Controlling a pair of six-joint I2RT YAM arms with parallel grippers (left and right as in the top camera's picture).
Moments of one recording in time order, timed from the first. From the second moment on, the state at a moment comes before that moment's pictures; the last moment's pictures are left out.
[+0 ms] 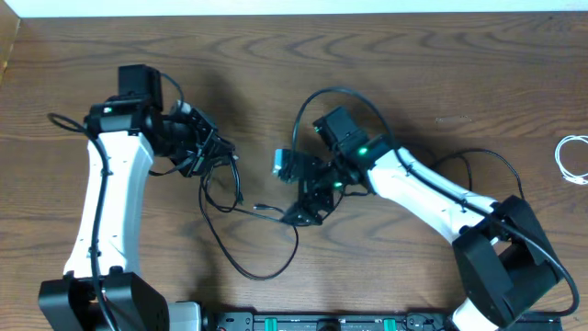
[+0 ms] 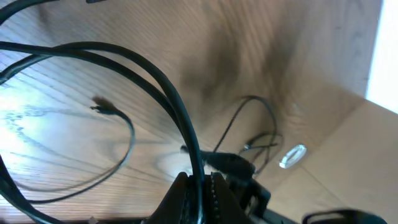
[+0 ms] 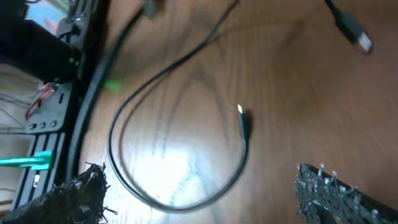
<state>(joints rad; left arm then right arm) 0.08 1.54 1.34 -1.15 0.60 -0.76 0.66 1.80 1.18 -0.52 -0.80 -0.59</state>
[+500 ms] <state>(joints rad) 0.02 1.54 1.34 -1.09 0.48 -0.77 0.69 1.80 1.18 -0.44 -0.78 -0.56</state>
